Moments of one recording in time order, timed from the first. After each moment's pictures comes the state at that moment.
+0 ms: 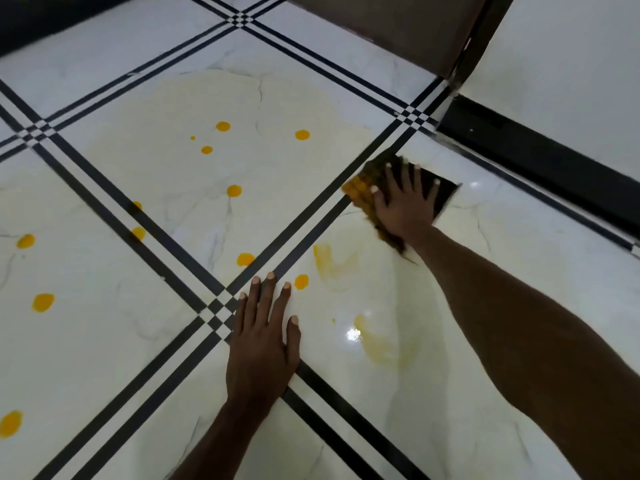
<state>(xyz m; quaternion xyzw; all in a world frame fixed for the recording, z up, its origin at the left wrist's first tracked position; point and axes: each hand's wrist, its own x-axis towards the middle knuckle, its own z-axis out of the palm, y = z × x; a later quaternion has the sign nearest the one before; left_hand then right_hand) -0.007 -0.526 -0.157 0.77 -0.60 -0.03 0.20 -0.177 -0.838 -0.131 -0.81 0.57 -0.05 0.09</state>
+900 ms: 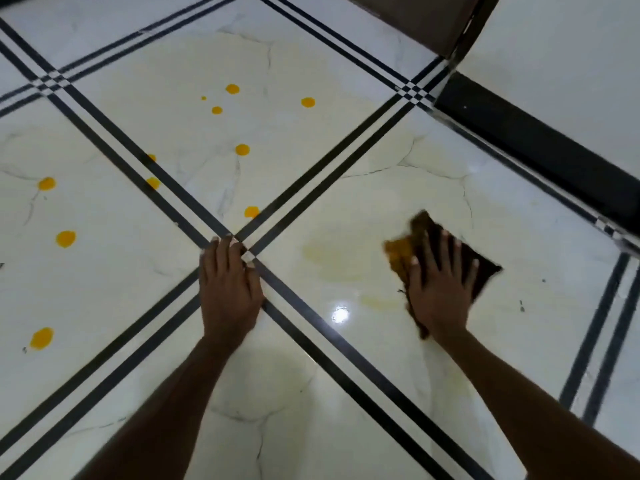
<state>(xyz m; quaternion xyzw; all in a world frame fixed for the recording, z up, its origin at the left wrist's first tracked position) 0.027 -0.496 -0.146 0.85 -0.49 -0.04 0.20 -0.295 -0.627 -0.151 -0.76 0.65 -0.07 0.03</state>
